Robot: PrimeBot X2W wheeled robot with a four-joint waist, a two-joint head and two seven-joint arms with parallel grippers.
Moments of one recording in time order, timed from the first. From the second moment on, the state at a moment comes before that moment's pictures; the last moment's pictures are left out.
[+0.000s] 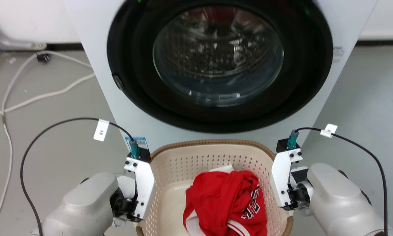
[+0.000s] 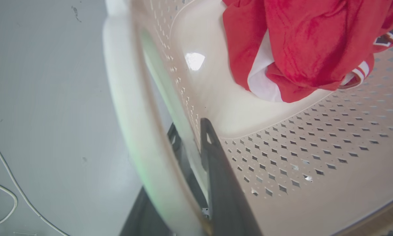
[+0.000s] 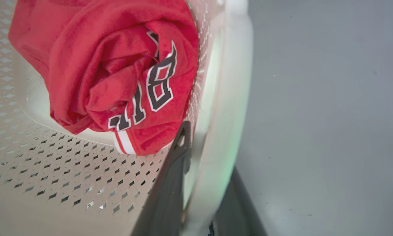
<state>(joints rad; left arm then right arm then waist) -0.78 0.39 -1.23 0.81 -1.20 -0.12 0.65 -0.75 -0.10 0.65 1.18 0.62 0.13 0.67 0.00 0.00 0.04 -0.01</state>
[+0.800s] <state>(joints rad) -0.74 0.38 -1.26 0.83 -1.26 -0.12 0.71 -0.73 -0.08 0.68 1.23 0.69 0.13 0.72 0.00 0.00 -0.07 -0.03</state>
